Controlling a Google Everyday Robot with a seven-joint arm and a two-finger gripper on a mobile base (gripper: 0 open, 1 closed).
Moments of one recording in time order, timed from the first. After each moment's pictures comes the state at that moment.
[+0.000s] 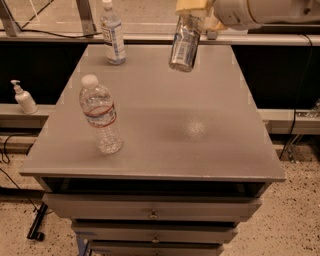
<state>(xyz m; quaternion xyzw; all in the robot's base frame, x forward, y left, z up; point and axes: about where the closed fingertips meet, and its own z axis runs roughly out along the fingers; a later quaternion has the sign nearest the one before) 0.620 -0.084 1.063 -0.83 -0.01 -0.43 0.34</state>
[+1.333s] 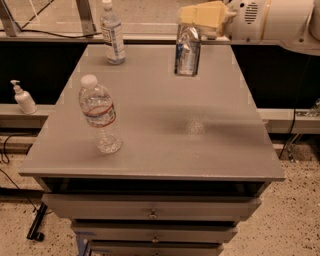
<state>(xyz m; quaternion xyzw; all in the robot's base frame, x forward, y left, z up) 0.623 -0.076 1.048 -0.72 -0.21 -0.44 0.49</state>
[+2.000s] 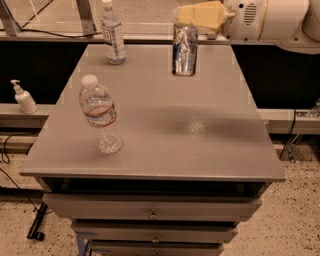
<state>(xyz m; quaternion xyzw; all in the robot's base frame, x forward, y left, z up) 0.618 -0.069 1.052 -0.69 -0.26 -0.43 0.52</state>
